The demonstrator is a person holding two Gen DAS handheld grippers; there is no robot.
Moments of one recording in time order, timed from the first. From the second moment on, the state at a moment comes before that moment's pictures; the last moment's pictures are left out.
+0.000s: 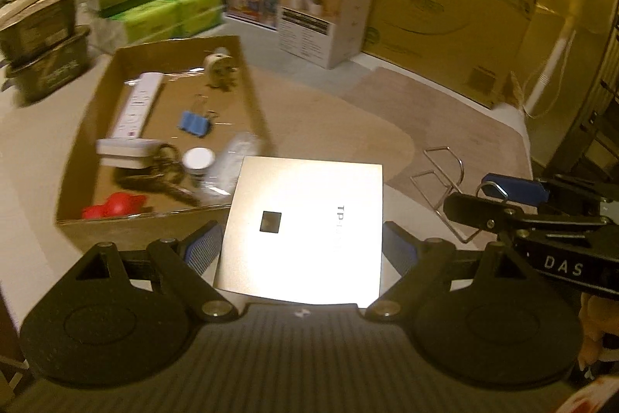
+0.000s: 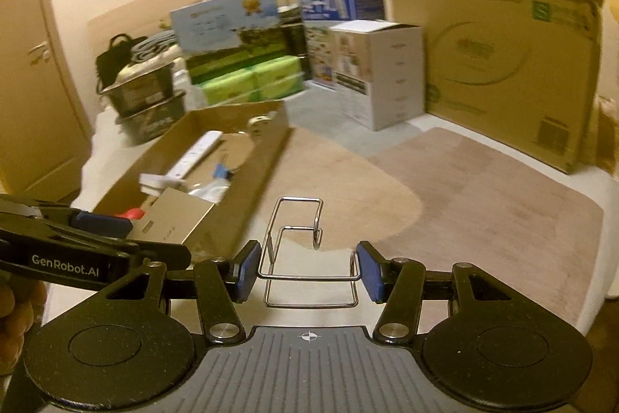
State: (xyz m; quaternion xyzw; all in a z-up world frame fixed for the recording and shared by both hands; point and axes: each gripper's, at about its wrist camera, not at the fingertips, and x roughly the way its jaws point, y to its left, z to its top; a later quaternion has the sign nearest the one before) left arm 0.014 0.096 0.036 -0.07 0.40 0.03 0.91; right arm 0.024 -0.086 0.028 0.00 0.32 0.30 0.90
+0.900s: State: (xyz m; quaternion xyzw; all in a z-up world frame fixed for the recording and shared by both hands) left arm 0.008 0.203 0.047 -0.09 0.38 0.12 0.91; right arm 0.052 0.025 0.036 -0.05 0.31 0.37 0.88
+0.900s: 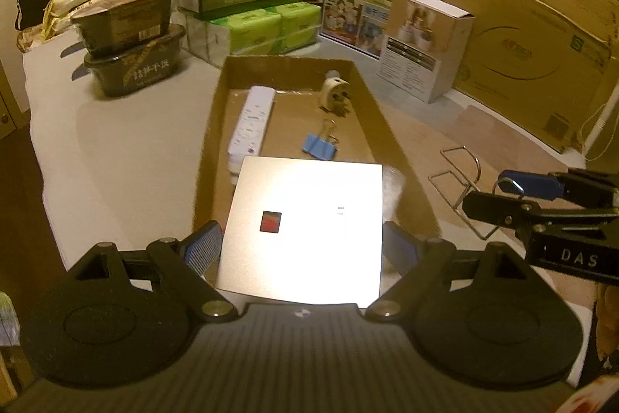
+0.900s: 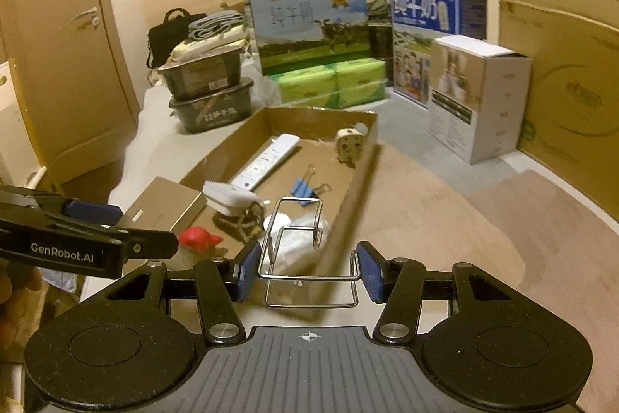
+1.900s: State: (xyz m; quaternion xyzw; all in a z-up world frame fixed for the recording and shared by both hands) left arm 0.145 0.279 0.023 -0.04 0.41 0.10 0.90; right arm 0.188 0.107 0.008 -0.06 0.34 0.37 0.86
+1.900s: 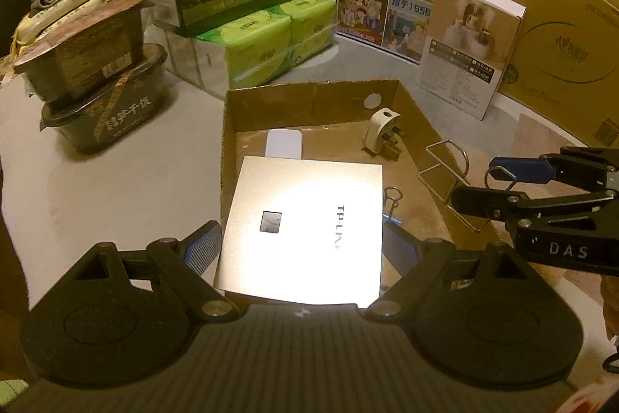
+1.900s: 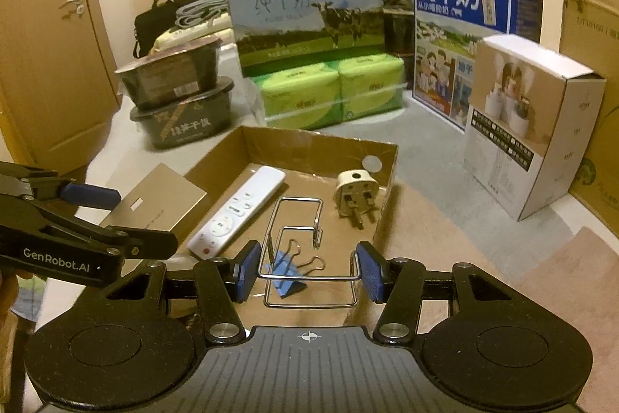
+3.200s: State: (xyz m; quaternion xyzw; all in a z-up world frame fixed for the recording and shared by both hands) left arm 0.141 0.281 0.020 -0.02 0.41 0.10 0.90; right arm 0.186 0.115 0.003 -0.04 0.34 0.38 0.86
